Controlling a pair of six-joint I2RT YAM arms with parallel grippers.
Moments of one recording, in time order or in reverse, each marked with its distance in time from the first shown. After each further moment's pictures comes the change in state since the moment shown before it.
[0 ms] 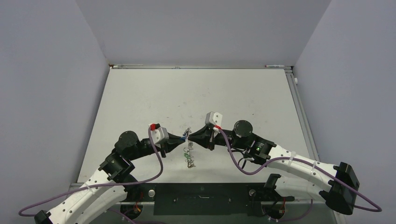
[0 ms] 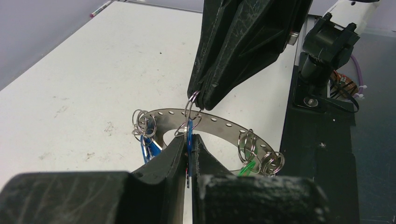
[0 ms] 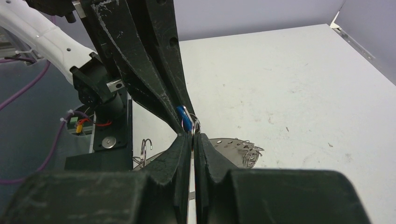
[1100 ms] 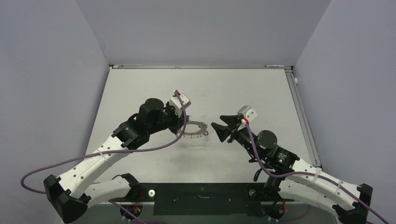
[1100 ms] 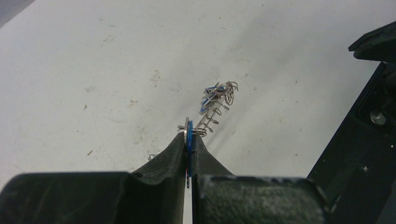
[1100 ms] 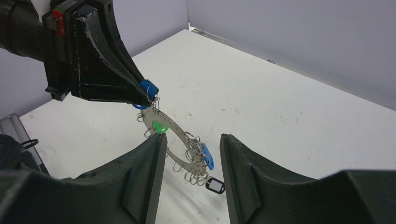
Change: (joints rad) left arm -0.036 0.469 0.495 -0.409 -0.343 -0.005; right arm 0.001 -0.309 -0.077 -0.154 0.591 0.068
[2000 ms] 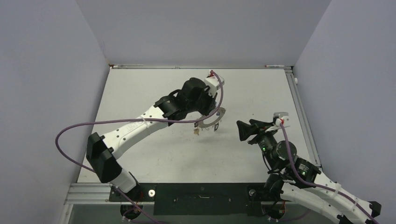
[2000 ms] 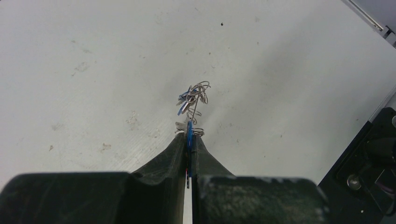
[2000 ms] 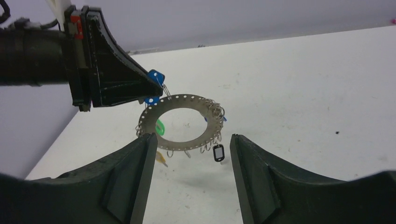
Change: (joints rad) left arm -0.108 0.525 0.467 -0.047 -0.138 -0.148; right arm 0.000 -0.251 -0.010 -0.321 0.386 0.281
